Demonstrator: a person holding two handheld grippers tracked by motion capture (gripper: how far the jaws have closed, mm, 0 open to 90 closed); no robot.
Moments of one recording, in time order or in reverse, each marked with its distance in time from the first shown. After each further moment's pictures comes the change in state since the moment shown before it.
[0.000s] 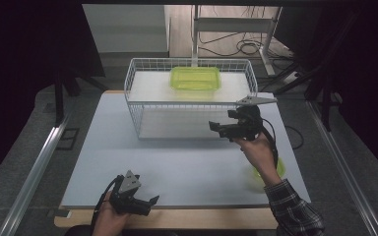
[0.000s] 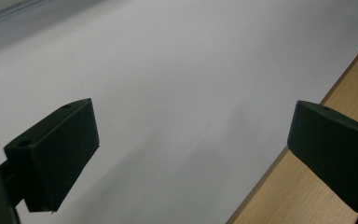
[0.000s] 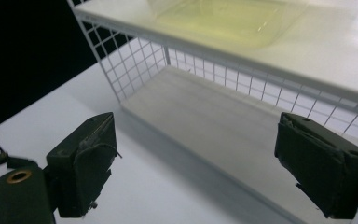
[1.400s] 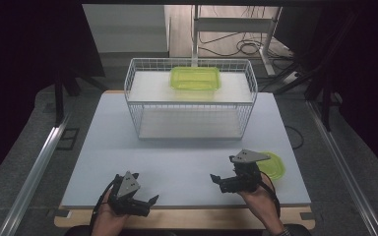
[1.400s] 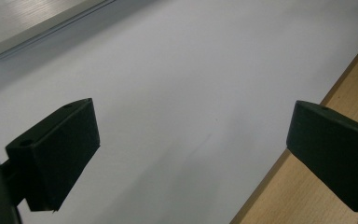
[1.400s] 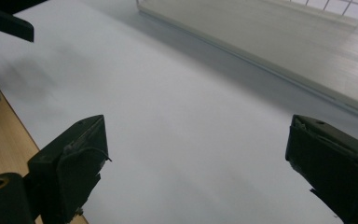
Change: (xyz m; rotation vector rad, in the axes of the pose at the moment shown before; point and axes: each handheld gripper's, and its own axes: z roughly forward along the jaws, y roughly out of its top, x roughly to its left) left arm -0.006 0.002 -0.008 -0.042 0.038 0.056; right arm 0.035 -0.130 -0.007 0.100 0.002 -0.095
